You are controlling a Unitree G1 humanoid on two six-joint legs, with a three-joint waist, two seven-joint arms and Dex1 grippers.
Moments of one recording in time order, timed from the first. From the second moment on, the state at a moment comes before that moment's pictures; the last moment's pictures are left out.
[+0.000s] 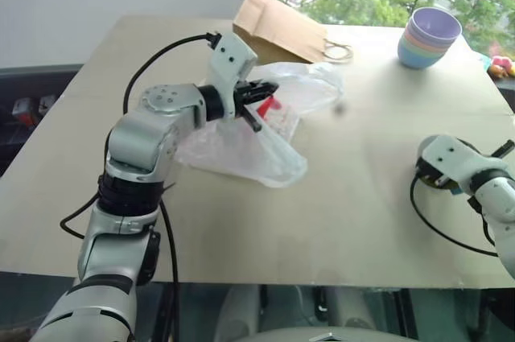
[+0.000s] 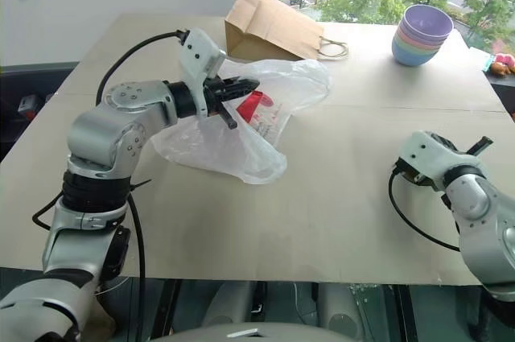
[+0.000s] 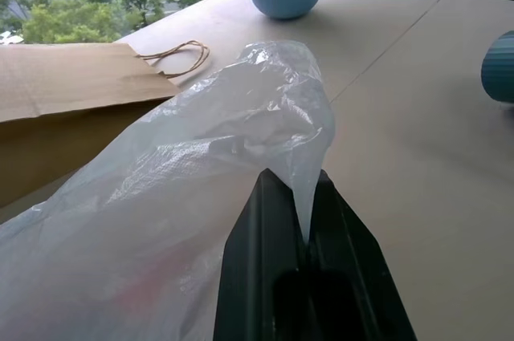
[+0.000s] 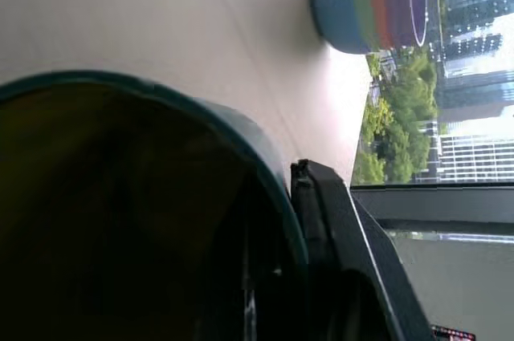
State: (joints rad) left arm -0.81 0.55 -0.06 -0.17 -0.40 0.83 -0.66; right arm -0.08 -0.82 0.00 -0.56 -0.20 0.76 0.31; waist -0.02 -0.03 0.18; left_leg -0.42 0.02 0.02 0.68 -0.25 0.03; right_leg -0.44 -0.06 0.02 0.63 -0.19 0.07
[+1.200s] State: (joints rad) left arm -0.77 0.49 0.16 -0.23 -0.69 0.98 -0.50; right arm -0.58 -0.18 0.20 -0.19 0.32 0.61 0.57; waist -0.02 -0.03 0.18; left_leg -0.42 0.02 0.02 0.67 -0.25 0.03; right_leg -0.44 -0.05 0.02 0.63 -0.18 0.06
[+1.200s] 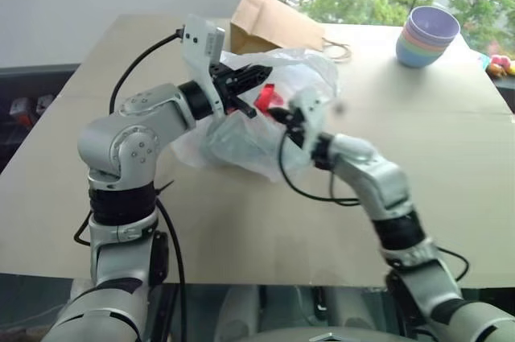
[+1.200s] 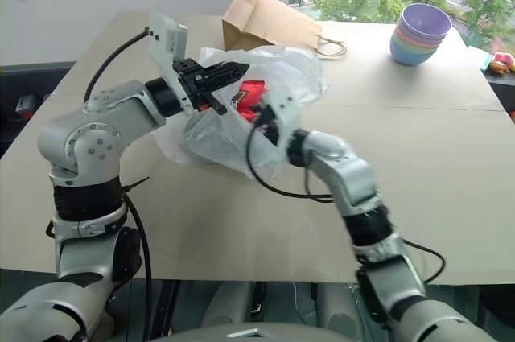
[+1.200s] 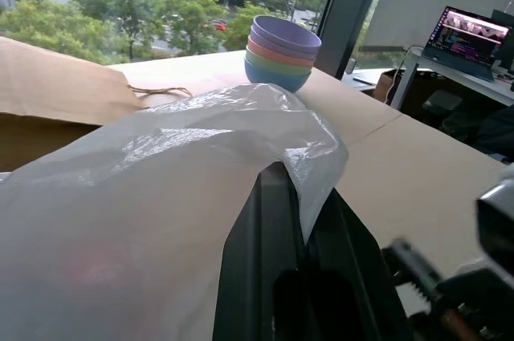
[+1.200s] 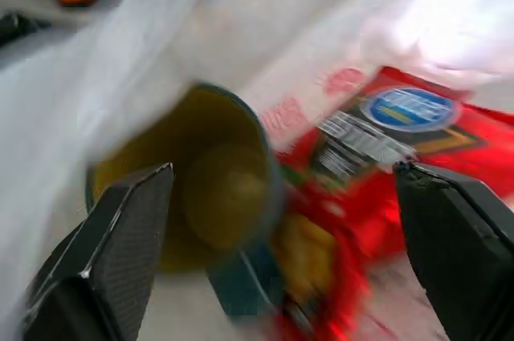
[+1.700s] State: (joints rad) left arm -0.75 0.50 0.12 -0.23 -0.68 0.95 -0.55; right arm -0.98 -0.22 0.17 0.46 0.00 0.36 0.32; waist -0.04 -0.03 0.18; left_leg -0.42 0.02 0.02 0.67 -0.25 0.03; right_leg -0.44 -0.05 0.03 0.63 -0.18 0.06
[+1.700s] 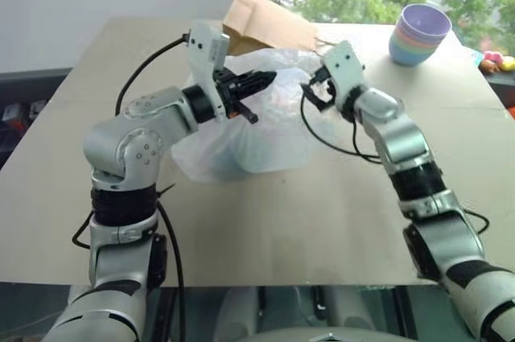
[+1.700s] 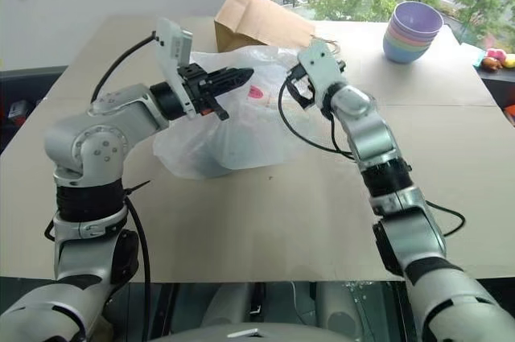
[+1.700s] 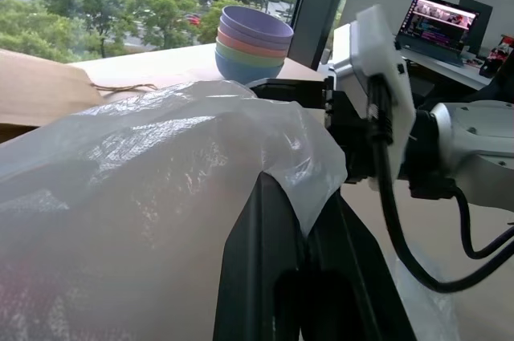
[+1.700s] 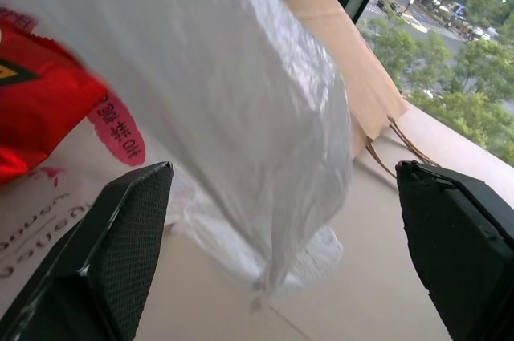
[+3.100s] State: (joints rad) left arm -0.61 0.67 -0.06 0.13 -0.62 0.78 -0.87; right arm -0.26 -0.54 -0.07 -0.54 0.07 0.98 0.41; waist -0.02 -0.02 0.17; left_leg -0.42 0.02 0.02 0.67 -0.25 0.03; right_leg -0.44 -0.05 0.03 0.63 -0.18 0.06
